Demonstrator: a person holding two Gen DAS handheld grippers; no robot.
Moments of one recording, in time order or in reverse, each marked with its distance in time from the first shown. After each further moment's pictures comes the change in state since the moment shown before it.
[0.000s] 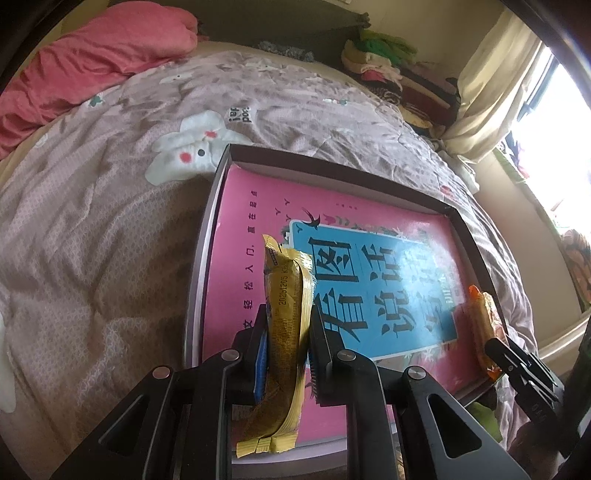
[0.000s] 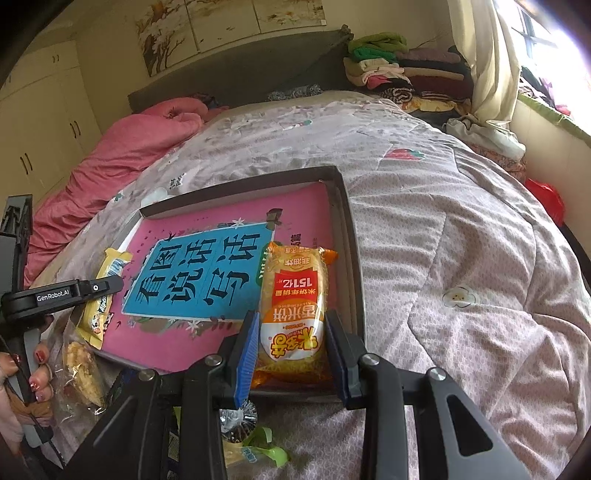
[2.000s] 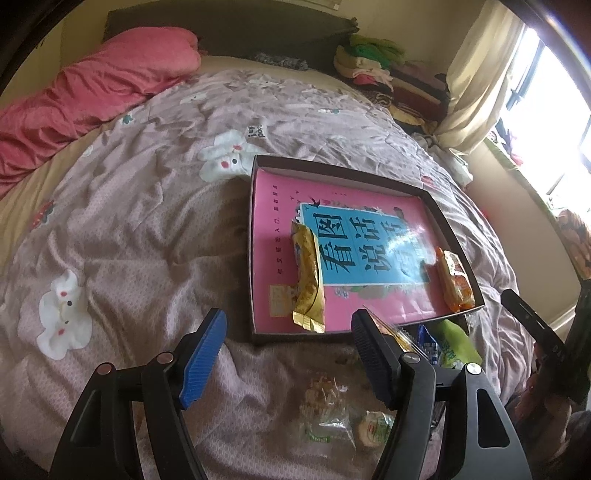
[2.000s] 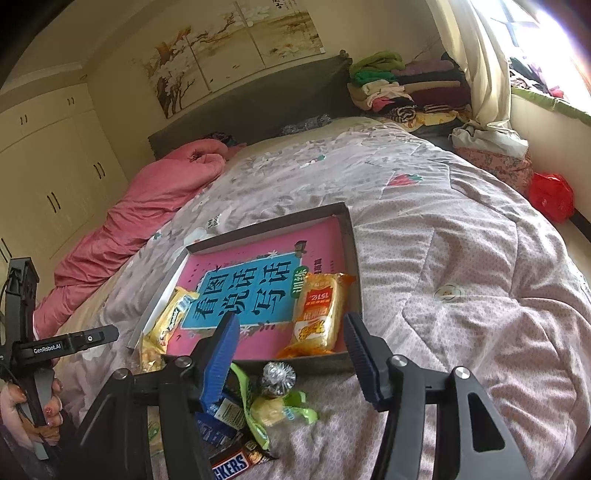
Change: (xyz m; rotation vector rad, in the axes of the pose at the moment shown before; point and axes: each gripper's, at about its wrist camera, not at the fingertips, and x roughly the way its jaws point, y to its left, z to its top) left arm -0.096 0.009 -0.043 0.059 -0.026 0.032; right arm -0.072 -0.005 -0.011 0.079 -0.125 0.132
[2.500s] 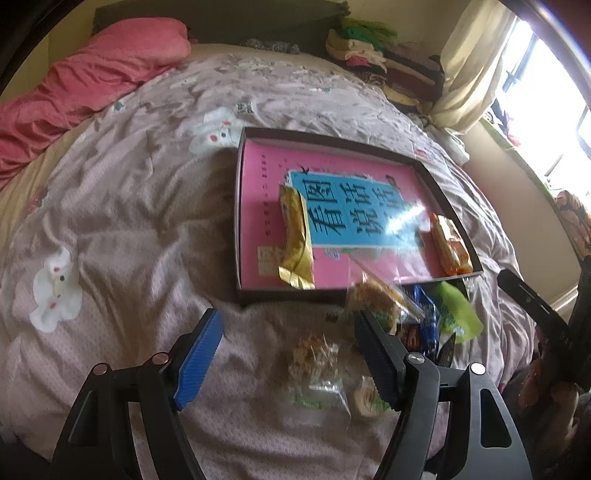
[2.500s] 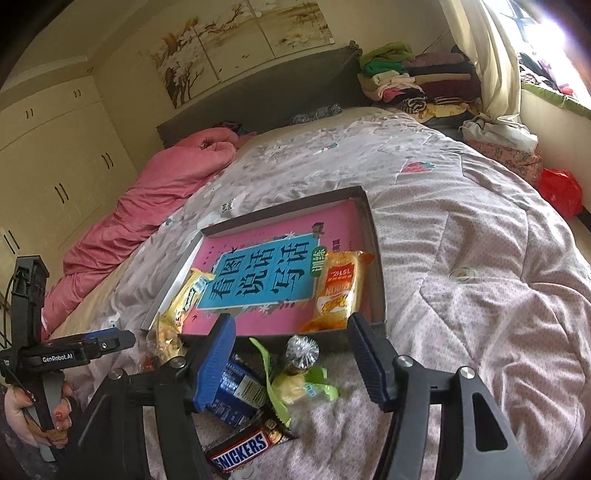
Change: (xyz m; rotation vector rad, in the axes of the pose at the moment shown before) left arm 0.003 -0.009 -0.024 0.033 0.071 -0.010; right arm -0.002 0.011 -0.012 -0.012 0.043 0.032
